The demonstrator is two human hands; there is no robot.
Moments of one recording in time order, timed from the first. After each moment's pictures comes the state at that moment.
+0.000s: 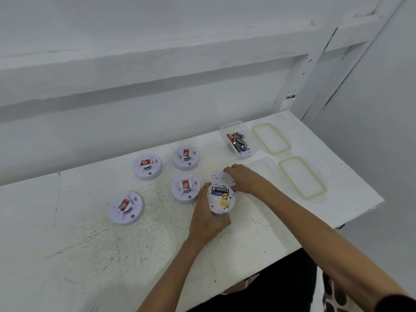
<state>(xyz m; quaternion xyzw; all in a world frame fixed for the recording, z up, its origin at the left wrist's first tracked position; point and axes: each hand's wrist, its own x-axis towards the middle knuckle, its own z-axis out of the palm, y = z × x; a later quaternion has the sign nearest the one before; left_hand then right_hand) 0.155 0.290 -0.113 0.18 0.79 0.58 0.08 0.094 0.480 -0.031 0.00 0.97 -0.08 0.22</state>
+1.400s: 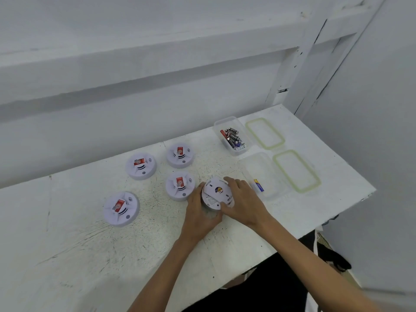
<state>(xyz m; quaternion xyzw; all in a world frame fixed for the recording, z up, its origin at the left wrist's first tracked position) 0.152 0.278 -0.115 0.19 0.80 0.56 0.07 0.195 0.435 -0.026 0.07 0.97 -0.23 0.00</state>
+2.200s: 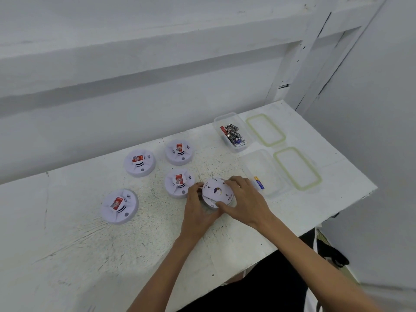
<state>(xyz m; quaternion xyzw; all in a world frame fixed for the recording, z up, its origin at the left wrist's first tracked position) 0.155 0.279 -0.106 0.16 0.78 0.60 0.06 0.202 0.440 -0.028 0.07 0.98 -0.18 -0.02</state>
